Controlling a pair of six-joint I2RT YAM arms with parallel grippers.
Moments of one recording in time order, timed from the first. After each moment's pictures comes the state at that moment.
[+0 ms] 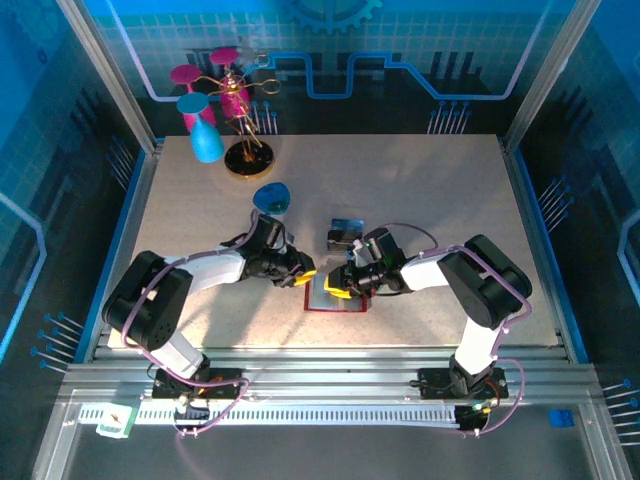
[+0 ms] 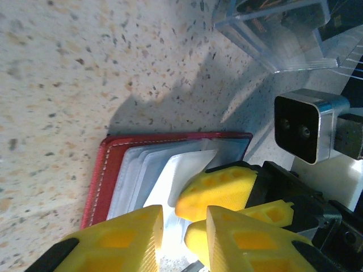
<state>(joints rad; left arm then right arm) -0.45 1.61 0.75 -0.09 0.60 -1.08 0.57 1.79 0.67 0.25 -0.79 0.94</state>
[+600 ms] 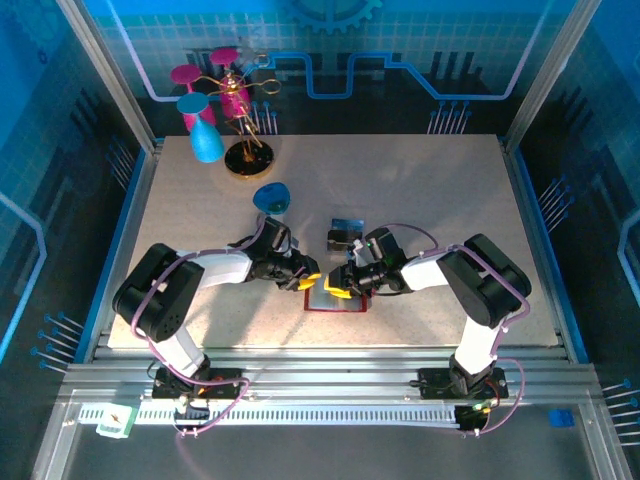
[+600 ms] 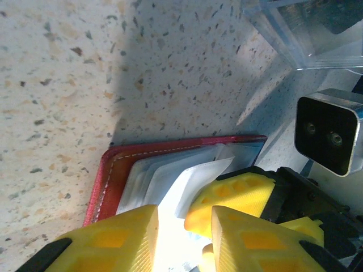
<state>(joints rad) -0.47 1.68 0.75 -0.05 0.61 -1.11 0.56 1.80 0.67 0.28 -0.82 0.95</state>
